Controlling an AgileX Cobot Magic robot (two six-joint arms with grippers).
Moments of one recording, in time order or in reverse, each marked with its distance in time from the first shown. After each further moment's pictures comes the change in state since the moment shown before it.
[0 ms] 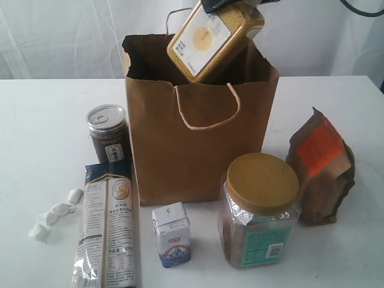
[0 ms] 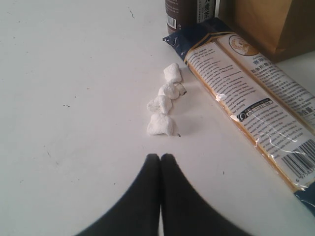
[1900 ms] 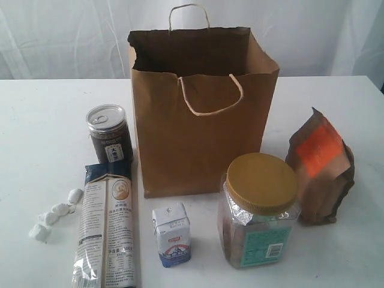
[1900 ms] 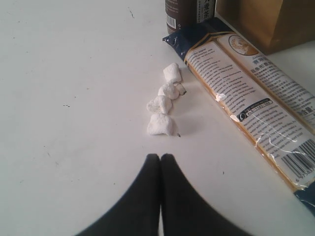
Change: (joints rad) left arm 0.000 0.000 0.000 0.000 0.000 0.000; right arm -0.326 -0.138 0.135 -1.146 -0.043 0.573
